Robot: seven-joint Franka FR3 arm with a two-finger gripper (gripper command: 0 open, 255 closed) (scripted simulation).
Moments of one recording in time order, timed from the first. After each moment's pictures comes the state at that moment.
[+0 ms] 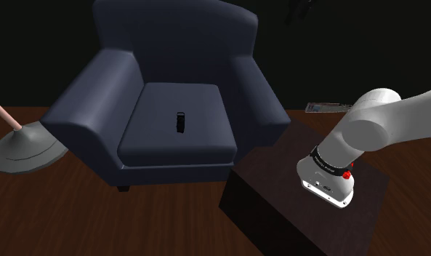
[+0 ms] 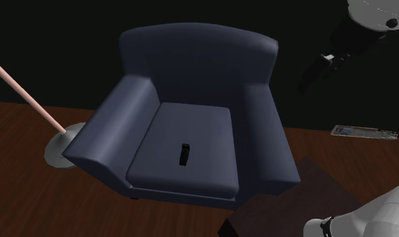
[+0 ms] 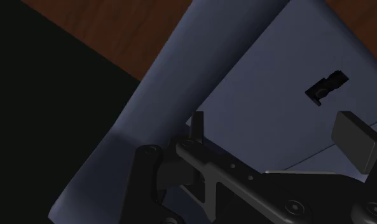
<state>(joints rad) 0.01 -0.80 -0.05 -2.29 -0.04 1.66 -0.05</state>
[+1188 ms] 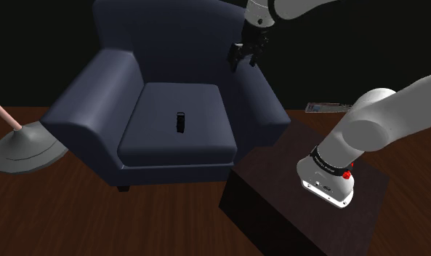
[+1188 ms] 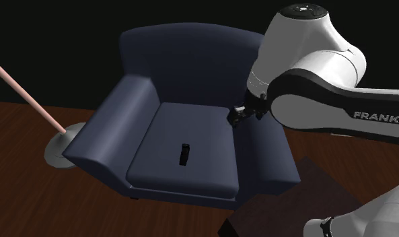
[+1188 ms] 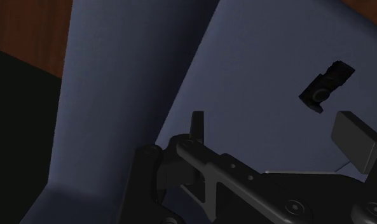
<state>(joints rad) 0.02 -0.52 0.21 -2.48 0.05 2.08 0.35</state>
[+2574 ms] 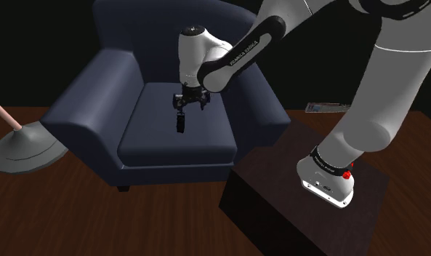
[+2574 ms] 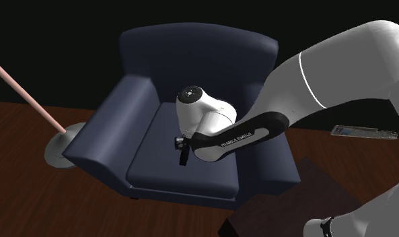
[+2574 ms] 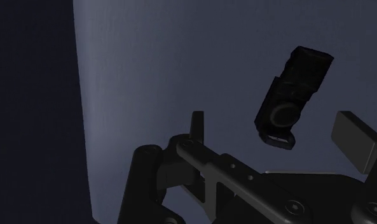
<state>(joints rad) 0.06 0.31 0.37 -2.16 -0.29 2.46 1.05</state>
